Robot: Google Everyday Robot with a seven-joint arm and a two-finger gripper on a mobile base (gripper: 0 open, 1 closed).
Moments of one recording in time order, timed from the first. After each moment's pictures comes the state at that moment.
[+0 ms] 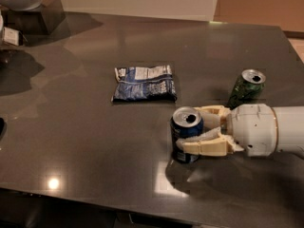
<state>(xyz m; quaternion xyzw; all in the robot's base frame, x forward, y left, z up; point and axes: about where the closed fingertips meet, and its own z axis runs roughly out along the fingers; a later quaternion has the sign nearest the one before) 0.399 -0.076 0.893 -0.50 0.61 0.38 0.48</state>
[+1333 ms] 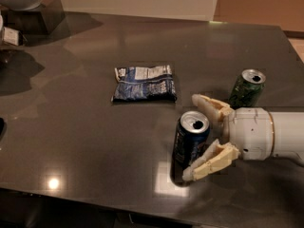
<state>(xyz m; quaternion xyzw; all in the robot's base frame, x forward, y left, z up) 0.398 -0.072 0.890 -0.49 0.61 0.38 0.50</state>
